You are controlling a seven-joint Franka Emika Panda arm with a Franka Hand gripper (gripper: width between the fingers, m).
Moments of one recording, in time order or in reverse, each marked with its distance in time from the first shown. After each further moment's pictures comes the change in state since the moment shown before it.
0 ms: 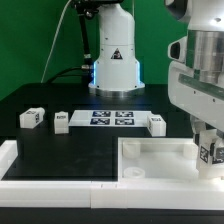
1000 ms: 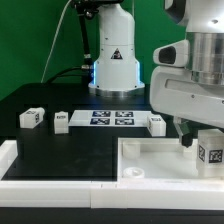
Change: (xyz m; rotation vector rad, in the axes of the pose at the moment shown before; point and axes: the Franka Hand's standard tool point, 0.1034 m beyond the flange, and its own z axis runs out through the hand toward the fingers) arm 0.000 -0.002 0.003 0.034 0.012 -0.606
